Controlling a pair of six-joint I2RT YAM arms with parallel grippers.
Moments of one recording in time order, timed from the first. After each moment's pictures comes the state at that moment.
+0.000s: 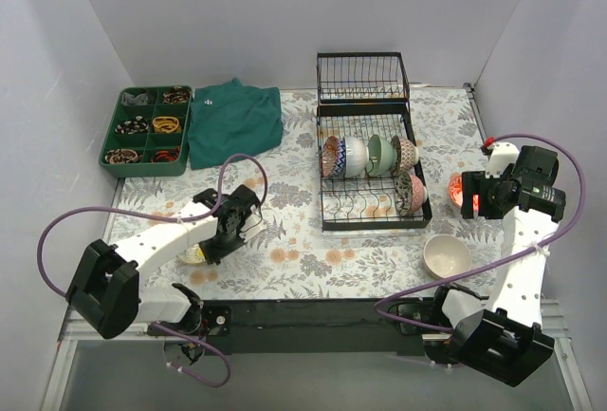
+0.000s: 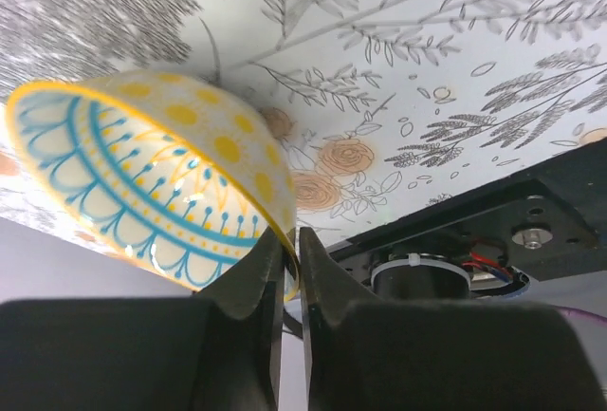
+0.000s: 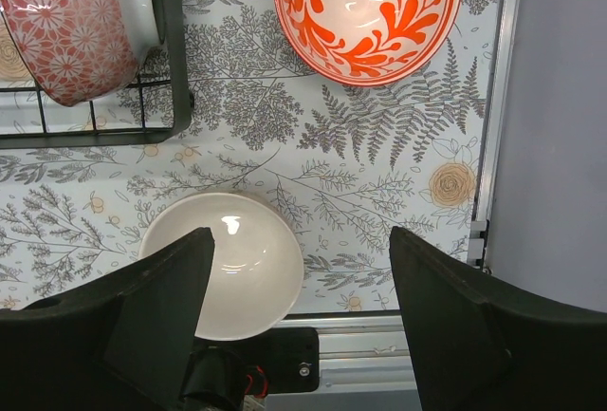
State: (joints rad) left arm -0.65 1.26 0.78 -1.12 -0.18 0.27; right arm -0.39 0.99 1.06 -1.05 -0.20 -0.39
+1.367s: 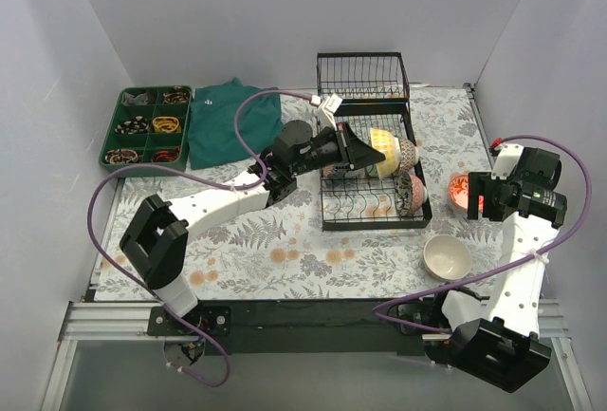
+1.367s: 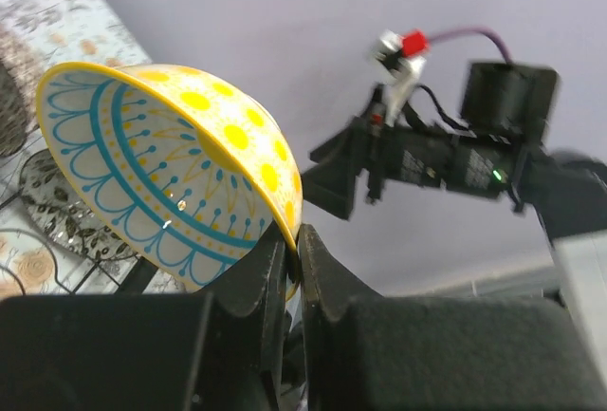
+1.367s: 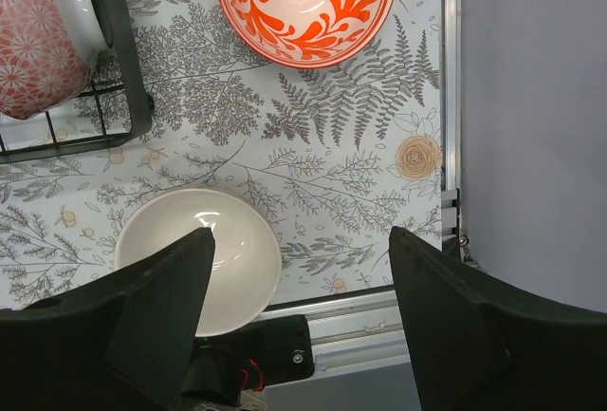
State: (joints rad) left arm -0.83 1.64 1.24 0.44 0.40 -0.93; right arm -0.39 0.95 1.06 -1.06 -0.09 -0.33
